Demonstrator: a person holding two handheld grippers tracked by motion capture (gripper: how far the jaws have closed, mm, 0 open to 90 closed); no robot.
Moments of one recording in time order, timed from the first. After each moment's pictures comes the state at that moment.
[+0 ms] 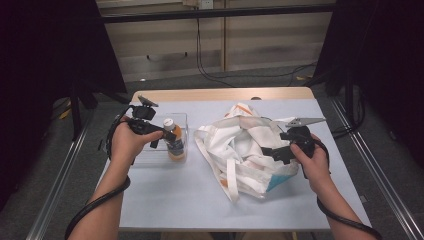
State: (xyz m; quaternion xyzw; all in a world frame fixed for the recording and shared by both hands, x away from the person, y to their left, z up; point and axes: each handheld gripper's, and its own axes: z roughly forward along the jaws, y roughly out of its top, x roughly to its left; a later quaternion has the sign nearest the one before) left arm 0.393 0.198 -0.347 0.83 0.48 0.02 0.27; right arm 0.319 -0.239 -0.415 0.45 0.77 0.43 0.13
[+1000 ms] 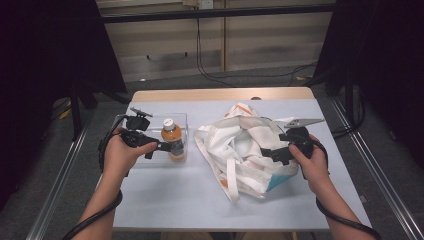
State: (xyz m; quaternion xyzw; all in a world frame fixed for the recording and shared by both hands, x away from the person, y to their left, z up) left arm 0.367 0.215 -0.357 0.83 0.47 0.02 0.29; right arm 0.319 -0.237 -0.419 0.45 0.78 0.42 0.12
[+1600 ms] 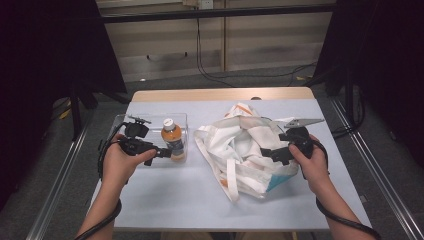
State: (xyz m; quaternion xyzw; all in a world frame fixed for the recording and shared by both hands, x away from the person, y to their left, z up) left arm 0.350 0.215 -0.364 0.83 0.47 0.02 0.30; right arm 0.319 -0.236 -0.418 0.45 0.78 0.42 0.12
